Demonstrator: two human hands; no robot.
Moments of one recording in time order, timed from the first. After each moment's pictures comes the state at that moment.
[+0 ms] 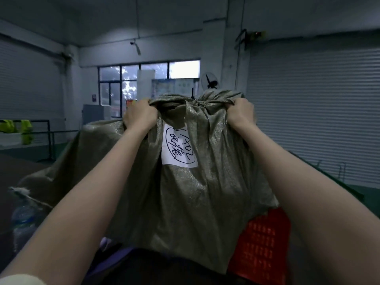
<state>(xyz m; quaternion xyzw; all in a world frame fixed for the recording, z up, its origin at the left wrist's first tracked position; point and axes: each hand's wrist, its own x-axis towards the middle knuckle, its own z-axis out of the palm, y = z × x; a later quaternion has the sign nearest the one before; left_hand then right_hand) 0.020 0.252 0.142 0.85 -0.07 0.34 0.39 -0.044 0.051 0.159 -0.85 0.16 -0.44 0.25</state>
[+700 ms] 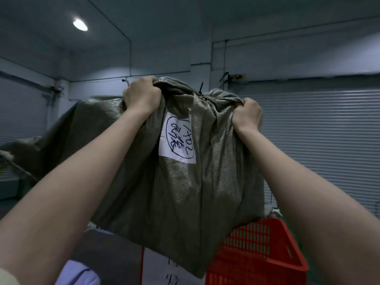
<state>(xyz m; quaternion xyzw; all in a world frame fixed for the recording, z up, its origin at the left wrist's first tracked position) 0.055 0.213 0.269 0.76 -0.17 0.49 0.39 -0.007 0.009 0.245 -0.73 0.15 -0.61 0.28</state>
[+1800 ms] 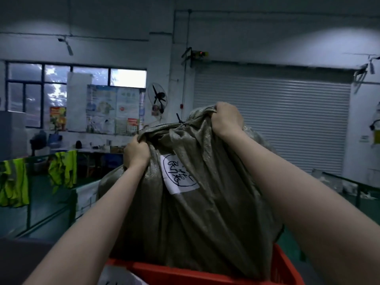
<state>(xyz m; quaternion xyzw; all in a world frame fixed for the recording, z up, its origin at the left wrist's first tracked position) 0.272 0.012 0.108 0.73 -0.14 0.22 0.63 0.121 -0.114 0.199 -0.84 0.24 -0.48 0.04</state>
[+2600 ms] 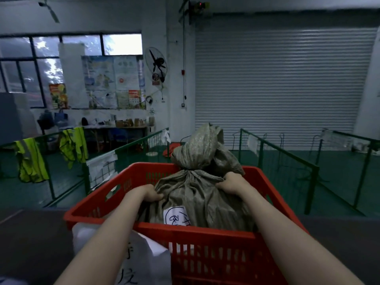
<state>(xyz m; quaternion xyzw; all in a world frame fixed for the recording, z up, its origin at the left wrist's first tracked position) 0.306 0.005 -0.062 0.95 -0.23 -0.20 0.11 0.136 -0.187 -0.037 -0.91 0.34 -0.07 0.22</state>
